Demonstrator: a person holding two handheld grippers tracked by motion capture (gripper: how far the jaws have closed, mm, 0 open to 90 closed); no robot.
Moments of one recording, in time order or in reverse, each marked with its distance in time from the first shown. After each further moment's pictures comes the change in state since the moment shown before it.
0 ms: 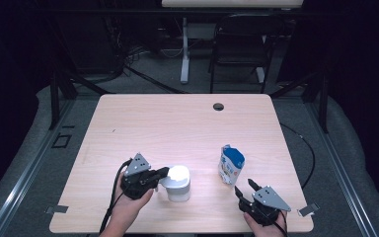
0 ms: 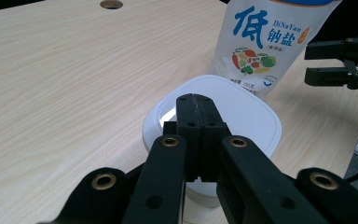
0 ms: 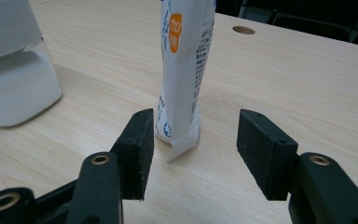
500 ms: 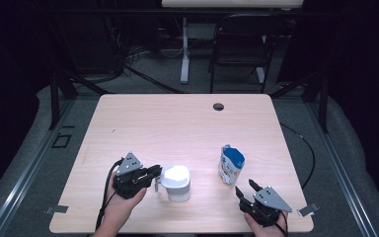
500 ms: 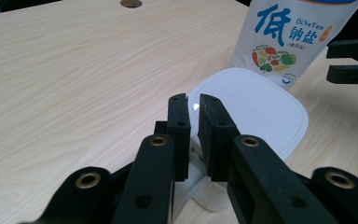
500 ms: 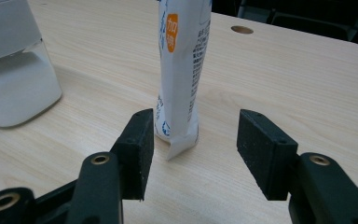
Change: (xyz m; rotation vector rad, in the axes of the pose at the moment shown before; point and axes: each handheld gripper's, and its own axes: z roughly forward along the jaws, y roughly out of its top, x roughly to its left) left arm 0.015 -0.007 -0.013 -0.011 0.047 -0.017; right arm -0.001 0.000 -0.002 -0.001 -0.001 0.008
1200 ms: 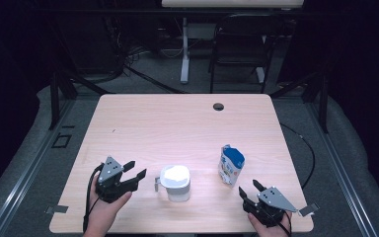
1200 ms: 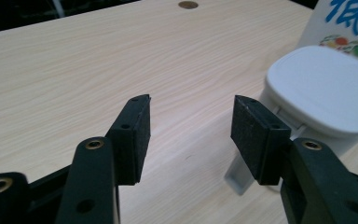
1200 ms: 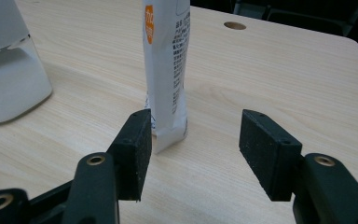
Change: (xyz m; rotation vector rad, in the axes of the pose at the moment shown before) left arm 0.027 -0.031 -0.023 -0.038 0.183 -0.007; right arm -0.009 -0.003 -0.004 0.012 -0.015 0.010
